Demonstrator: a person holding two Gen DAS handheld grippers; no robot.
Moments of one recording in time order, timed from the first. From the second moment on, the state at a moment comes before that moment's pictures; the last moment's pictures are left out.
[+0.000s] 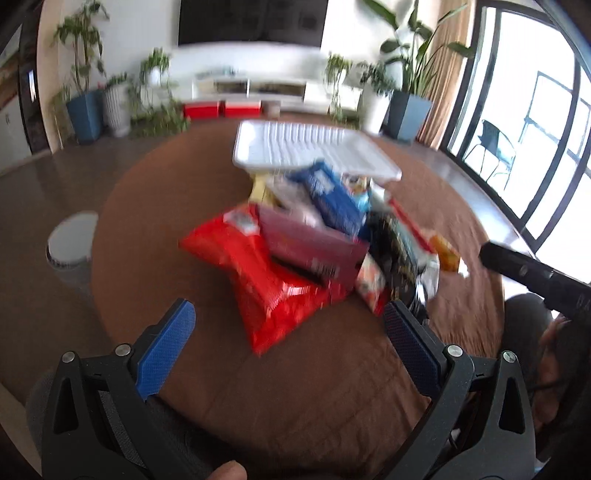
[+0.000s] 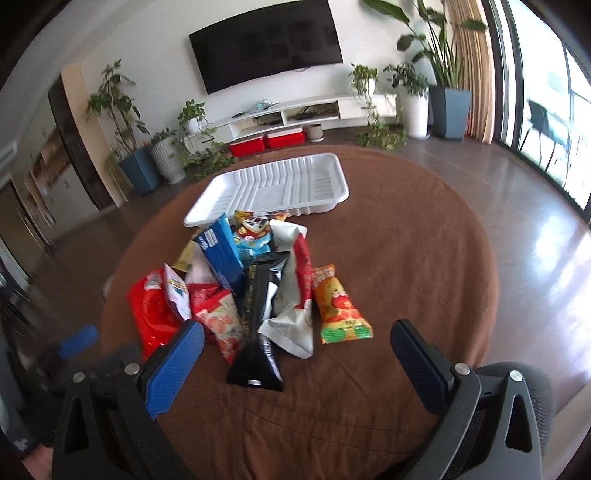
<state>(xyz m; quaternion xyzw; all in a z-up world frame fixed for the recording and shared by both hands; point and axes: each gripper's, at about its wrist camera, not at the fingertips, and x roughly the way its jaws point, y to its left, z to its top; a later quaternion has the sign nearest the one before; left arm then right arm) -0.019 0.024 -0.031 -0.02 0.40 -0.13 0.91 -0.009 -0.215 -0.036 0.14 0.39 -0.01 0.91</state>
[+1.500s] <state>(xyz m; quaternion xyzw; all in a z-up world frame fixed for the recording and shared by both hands) 0.086 0.050 -0.072 -0.07 0.49 -0.09 0.86 0.048 -0.259 -0.054 0.11 0.50 0.03 0.86</state>
